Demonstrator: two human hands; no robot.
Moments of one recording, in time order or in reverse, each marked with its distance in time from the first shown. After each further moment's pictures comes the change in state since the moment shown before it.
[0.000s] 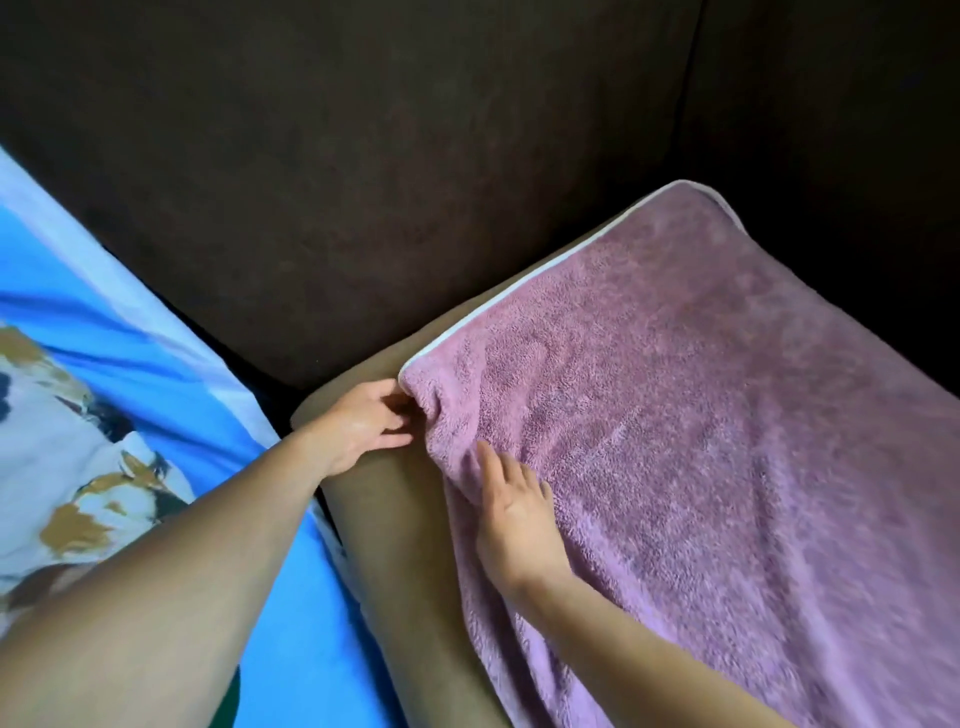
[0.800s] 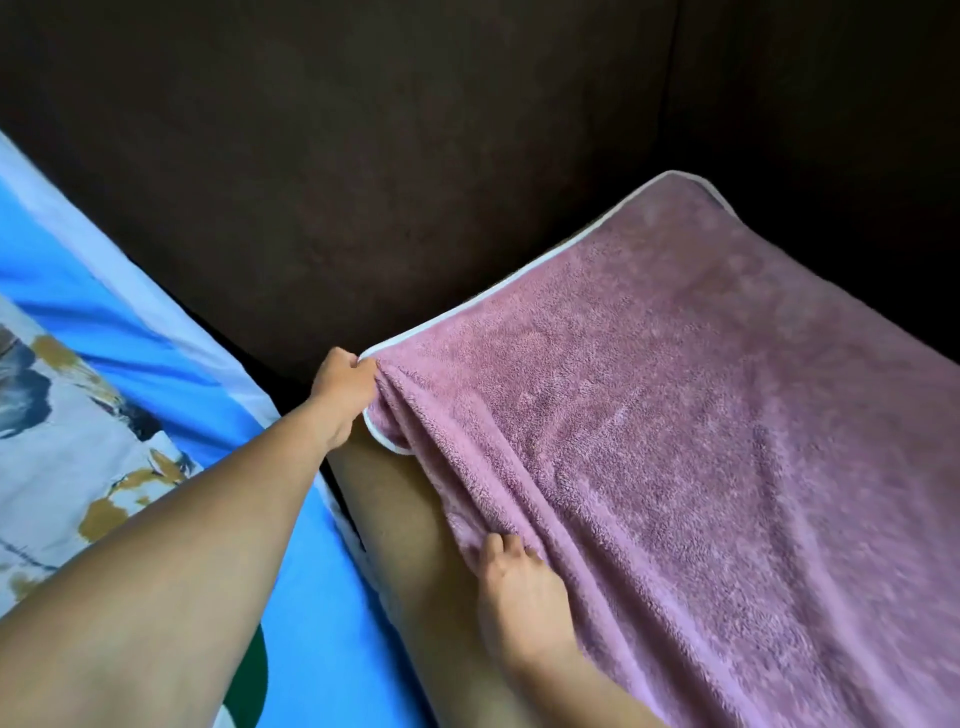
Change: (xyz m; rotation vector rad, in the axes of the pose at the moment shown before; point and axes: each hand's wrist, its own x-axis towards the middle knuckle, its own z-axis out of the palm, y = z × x) left_hand 0.016 0.008 -0.024 0.264 0.504 0.177; right_hand -0.066 -0.020 0.017 -0.169 -0.099 0.129
